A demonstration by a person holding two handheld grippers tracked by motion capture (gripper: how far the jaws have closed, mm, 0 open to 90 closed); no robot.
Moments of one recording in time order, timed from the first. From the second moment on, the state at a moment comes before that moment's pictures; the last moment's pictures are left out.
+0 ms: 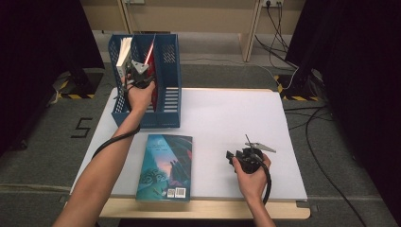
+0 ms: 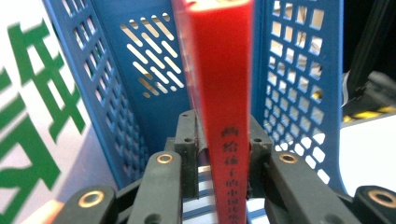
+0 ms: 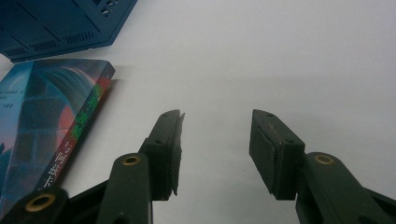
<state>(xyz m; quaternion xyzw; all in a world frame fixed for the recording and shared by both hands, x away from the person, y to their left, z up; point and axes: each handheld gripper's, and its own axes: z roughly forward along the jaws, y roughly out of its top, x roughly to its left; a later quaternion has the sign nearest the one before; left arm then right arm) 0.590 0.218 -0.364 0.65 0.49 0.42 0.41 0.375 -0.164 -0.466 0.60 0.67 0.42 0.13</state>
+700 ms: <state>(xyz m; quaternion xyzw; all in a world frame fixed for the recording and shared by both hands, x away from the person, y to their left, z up) 0.590 0.220 -0.365 0.66 0.47 0.46 0.36 0.376 -0.165 -0.468 0.60 0.67 0.42 0.13</state>
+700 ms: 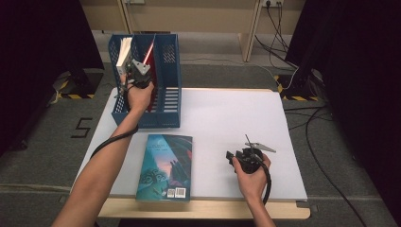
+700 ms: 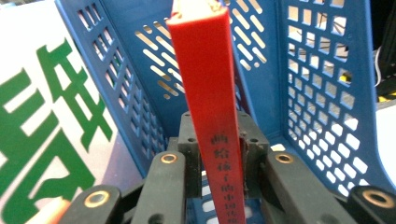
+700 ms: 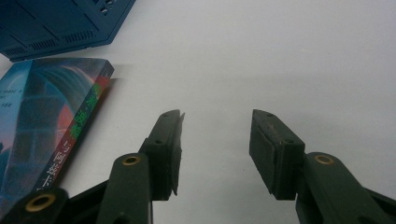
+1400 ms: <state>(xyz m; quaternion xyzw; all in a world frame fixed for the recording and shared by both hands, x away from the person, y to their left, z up) 0.574 0.221 -0.365 0.65 0.46 0.44 0.41 0.375 -0.165 -0.466 0.60 0.67 0.42 0.13</state>
